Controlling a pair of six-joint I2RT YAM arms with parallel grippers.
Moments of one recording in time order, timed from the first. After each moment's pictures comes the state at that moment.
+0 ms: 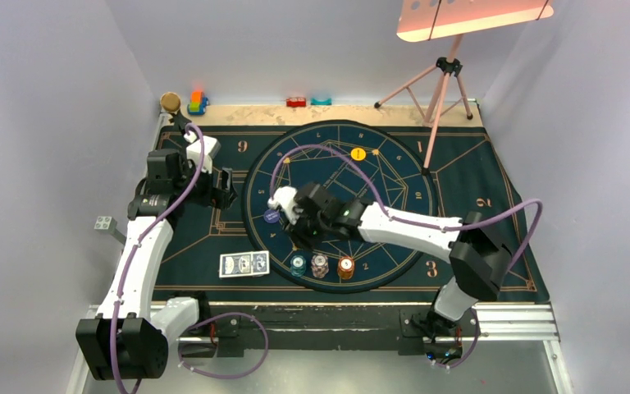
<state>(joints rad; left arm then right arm) 0.04 1.03 0.90 -0.56 0.39 0.16 1.06 1.63 1.15 -0.41 -0.08 -0.04</state>
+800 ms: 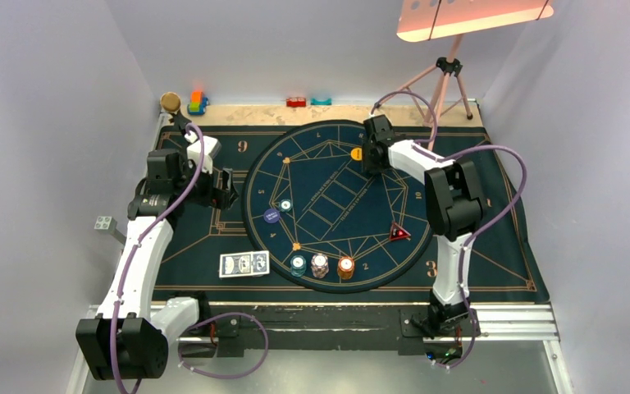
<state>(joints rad) 0.04 1.03 0.90 -0.56 0.41 0.16 0.34 2.04 1.48 -0.42 0.23 0.28</state>
